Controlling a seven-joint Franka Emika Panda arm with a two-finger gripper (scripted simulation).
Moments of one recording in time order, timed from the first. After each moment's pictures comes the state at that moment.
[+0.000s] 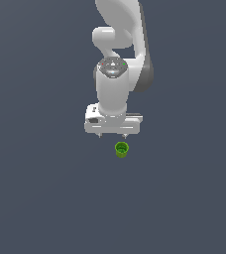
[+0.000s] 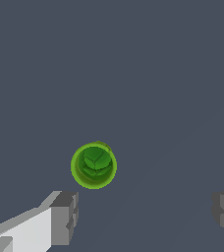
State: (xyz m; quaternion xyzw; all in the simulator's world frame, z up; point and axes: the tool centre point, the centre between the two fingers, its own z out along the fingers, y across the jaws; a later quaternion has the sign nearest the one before) arm 0.005 -0.002 0.175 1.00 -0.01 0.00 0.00
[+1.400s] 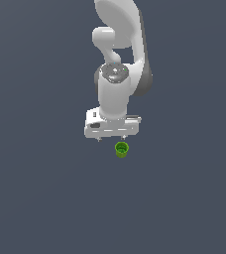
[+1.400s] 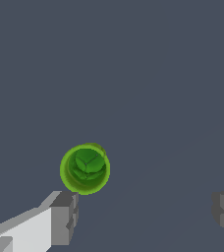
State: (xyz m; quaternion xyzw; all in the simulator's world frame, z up) arm 0.011 -0.007 0.162 1.00 0.06 0.01 0.02
